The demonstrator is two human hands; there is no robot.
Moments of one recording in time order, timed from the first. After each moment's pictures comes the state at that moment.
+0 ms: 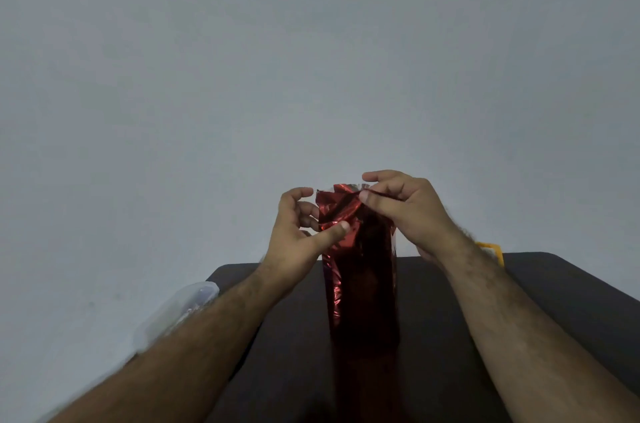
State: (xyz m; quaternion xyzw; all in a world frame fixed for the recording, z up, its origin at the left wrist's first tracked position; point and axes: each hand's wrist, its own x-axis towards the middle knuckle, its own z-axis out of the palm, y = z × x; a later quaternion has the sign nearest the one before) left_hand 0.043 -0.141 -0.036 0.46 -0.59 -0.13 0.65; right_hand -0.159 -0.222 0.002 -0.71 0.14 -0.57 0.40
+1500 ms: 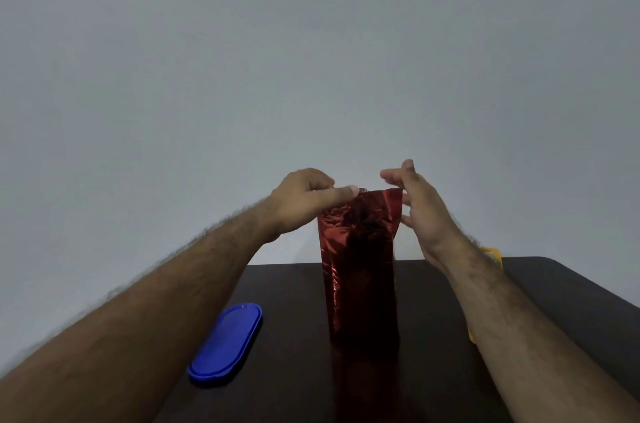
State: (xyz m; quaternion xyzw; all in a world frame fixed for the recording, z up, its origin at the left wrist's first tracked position) left_hand 0.042 -0.136 0.056 0.59 -0.69 -0.08 0.42; right_hand -0.166 -0.221 0.006 -0.67 0.27 -0.55 0.41
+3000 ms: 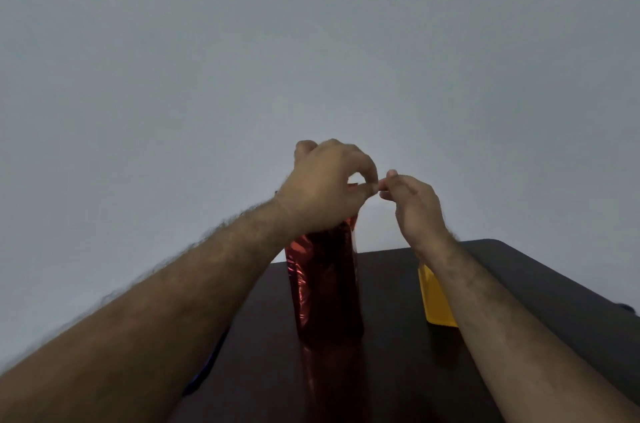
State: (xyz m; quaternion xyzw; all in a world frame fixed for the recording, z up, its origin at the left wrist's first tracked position) left_hand -0.058 -0.120 0.076 0.48 -0.79 0.25 0.30; right_hand -0.212 -0.225 -0.008 -0.64 0.34 -0.62 0.29
